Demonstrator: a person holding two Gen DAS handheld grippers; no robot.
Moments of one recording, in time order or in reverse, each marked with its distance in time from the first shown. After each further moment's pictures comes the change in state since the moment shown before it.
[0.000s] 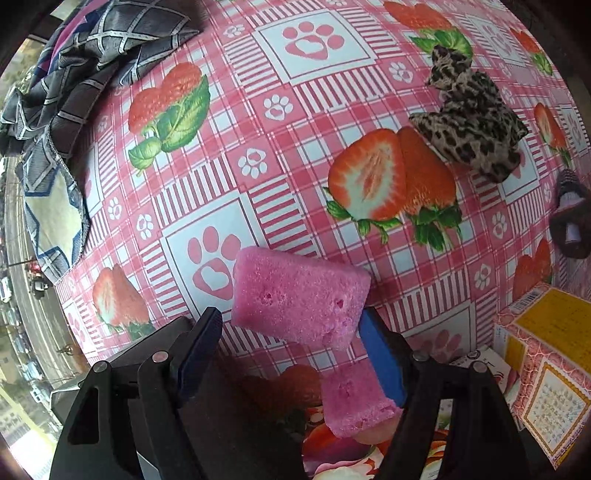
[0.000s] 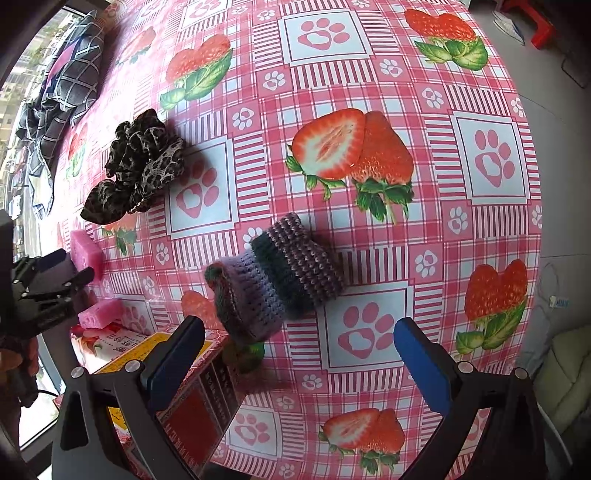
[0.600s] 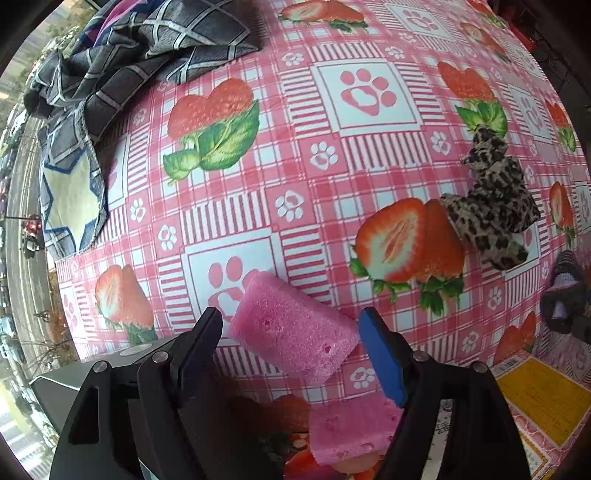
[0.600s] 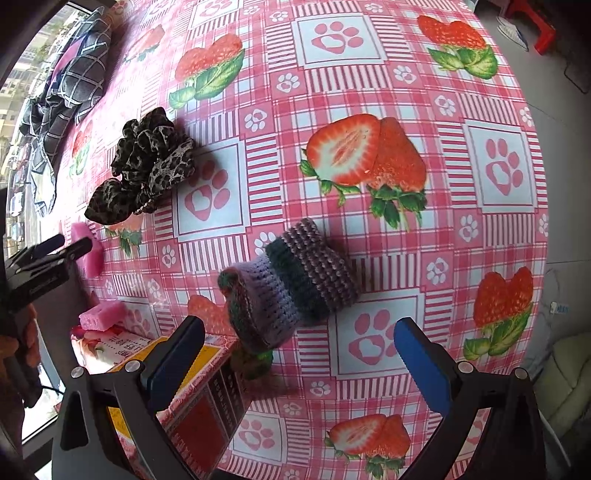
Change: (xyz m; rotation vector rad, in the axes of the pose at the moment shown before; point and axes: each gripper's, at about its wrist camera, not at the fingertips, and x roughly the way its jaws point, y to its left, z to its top) left arm -0.013 0.021 0.023 -0.197 -0.074 -0.027; right arm -0.003 0.007 0.005 -0.018 -0.014 0.001
